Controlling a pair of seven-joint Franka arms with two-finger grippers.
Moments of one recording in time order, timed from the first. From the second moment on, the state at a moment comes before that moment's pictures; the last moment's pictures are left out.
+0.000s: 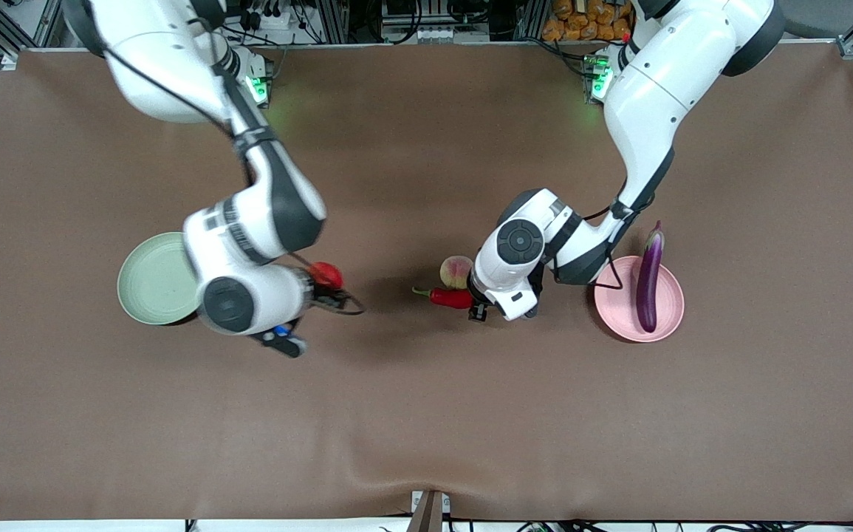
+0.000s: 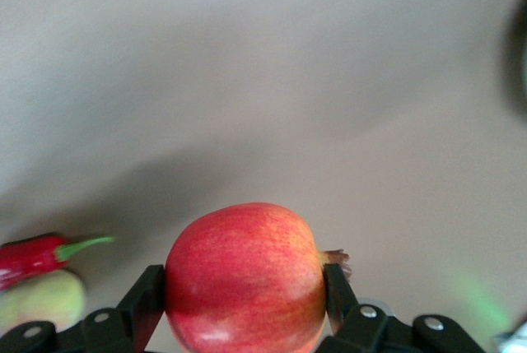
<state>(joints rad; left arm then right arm) -0.26 0.81 -0.44 -1.57 0.27 2.33 -2.11 0.38 0.73 -0.04 -1.14 0.22 1.52 0.76</state>
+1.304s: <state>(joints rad) -0.07 0.69 -0.43 -1.46 0.38 2.25 -1.62 -0.02 0.45 -0.05 -1.91 -0.09 1.92 -0.12</state>
